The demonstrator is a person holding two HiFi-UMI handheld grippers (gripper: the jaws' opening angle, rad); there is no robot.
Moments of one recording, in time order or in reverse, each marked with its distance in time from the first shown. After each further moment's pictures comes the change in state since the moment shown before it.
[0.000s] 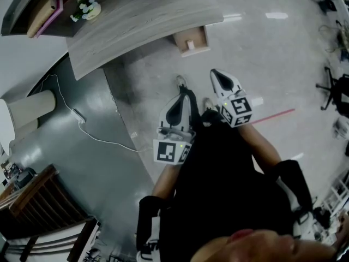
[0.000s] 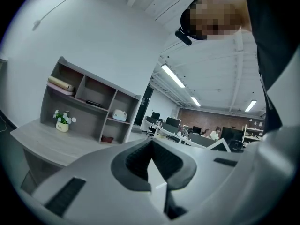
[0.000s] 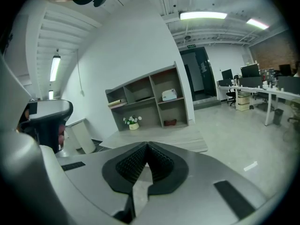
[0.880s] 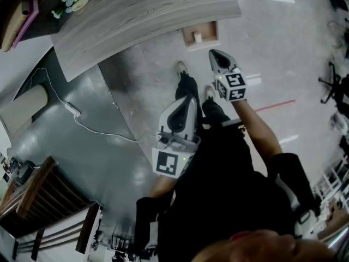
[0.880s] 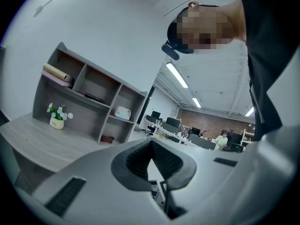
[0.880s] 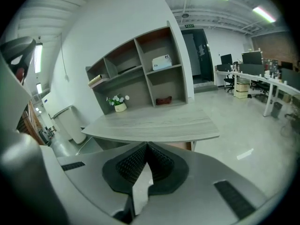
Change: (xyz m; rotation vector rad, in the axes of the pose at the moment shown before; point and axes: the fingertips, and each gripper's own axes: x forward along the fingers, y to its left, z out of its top) left arm 0.075 0.072 0.009 -0.044 0.044 -0.024; right arm 0.173 -0.067 -0.085 0.065 0.237 -0.075
